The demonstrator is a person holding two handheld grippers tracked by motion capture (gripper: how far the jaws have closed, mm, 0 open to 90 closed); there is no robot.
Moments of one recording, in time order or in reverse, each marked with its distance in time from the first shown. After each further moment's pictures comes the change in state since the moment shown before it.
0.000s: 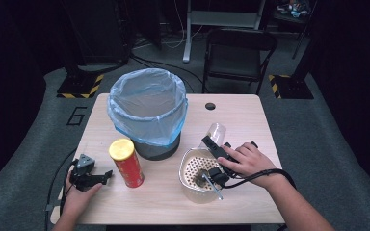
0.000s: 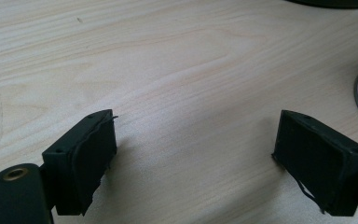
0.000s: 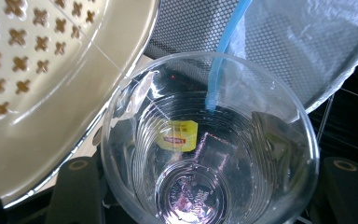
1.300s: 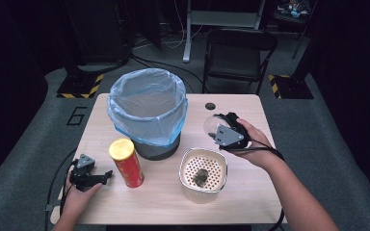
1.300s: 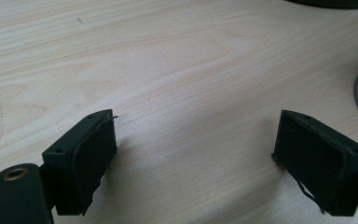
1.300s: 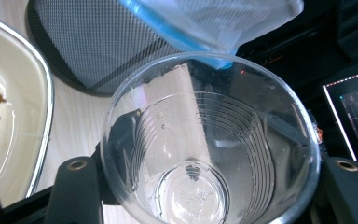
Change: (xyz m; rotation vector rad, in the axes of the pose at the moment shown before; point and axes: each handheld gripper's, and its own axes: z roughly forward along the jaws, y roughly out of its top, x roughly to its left) left arm 0.000 0.000 0.000 0.000 0.000 0.000; right arm -0.039 -0.075 0.034 -0.106 0.261 0.901
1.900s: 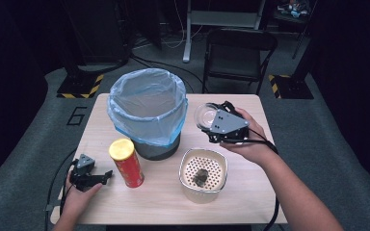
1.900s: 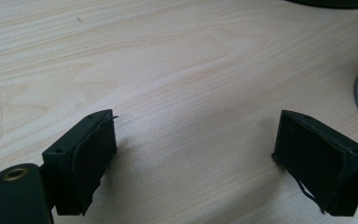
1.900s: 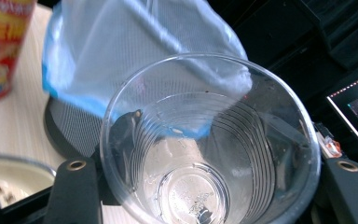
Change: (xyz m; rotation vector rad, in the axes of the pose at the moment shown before) left arm 0.000 0.000 0.000 -0.001 0.000 0.000; right arm -0.030 0.054 -0.027 -0.161 0.006 0.198
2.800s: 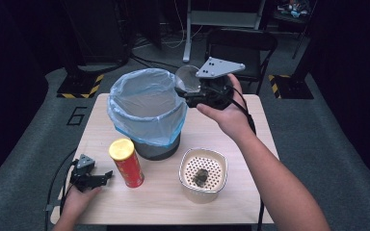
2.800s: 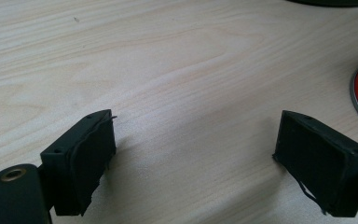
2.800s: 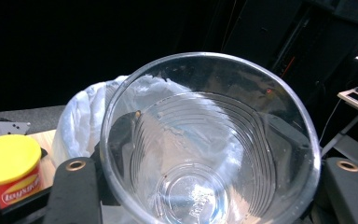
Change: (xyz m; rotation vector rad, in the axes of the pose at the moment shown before) left arm -0.001 0.000 -0.001 0.008 -0.014 0.002; right arm -0.059 0.085 0.020 -0.079 0.033 0.440
